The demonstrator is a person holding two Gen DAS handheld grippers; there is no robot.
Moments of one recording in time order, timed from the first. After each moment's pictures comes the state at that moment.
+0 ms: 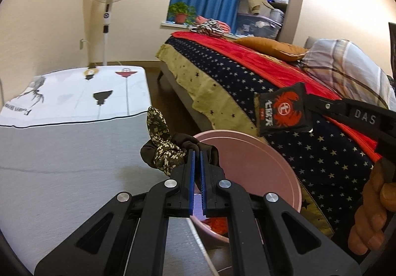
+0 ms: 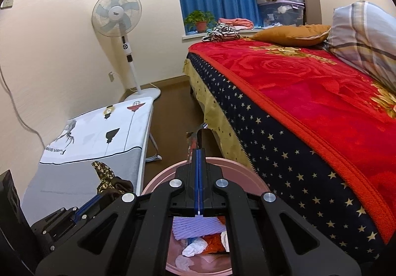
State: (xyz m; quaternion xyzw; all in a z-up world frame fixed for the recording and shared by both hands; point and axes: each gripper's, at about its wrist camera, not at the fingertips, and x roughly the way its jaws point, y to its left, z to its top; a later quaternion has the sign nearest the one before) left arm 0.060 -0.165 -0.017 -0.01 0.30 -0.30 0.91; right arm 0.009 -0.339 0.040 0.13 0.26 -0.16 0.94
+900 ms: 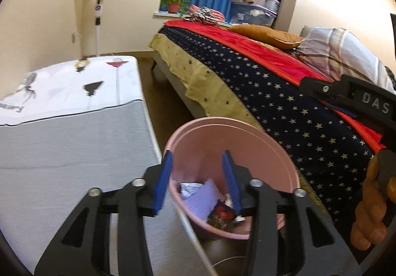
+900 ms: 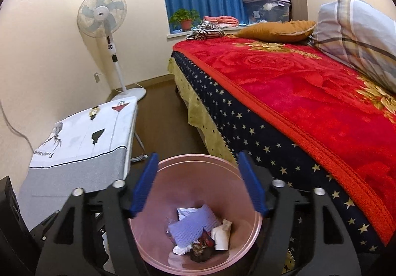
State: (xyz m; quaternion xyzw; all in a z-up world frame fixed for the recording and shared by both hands) left arm 0.059 -0.172 -0.025 0.01 0.32 -0.30 0.90; right arm 0.004 -0.344 0.039 0.13 0.26 -0.20 0.93
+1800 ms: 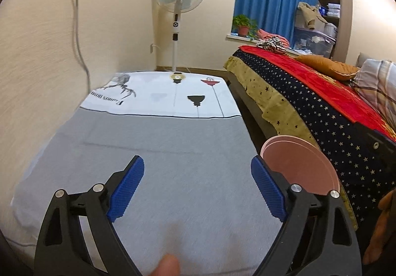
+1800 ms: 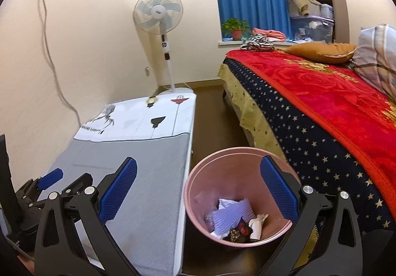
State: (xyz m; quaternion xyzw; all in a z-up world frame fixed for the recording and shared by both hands) left arm 0.013 -0.046 0.017 -0.01 0.29 -0.12 0.95; right arm -0.037 -0.252 0.052 0.08 0.24 -0.08 0.96
